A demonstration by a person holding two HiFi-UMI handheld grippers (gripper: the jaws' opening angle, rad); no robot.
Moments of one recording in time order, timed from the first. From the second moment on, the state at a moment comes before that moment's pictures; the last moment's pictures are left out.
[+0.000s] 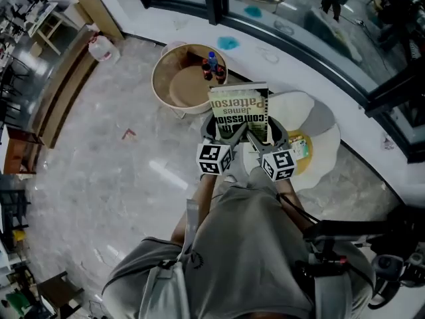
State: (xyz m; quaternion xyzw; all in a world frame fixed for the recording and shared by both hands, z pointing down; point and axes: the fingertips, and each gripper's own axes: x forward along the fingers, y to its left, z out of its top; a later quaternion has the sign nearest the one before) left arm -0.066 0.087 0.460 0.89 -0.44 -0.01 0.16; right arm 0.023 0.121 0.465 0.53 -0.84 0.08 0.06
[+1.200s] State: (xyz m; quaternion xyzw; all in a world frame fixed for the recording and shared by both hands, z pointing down) left arm -0.320 -0.253 0.542 0.77 -0.60 0.08 0.20; right arm -0.228 -0.252 0.563 0.33 -0.92 0.20 0.07
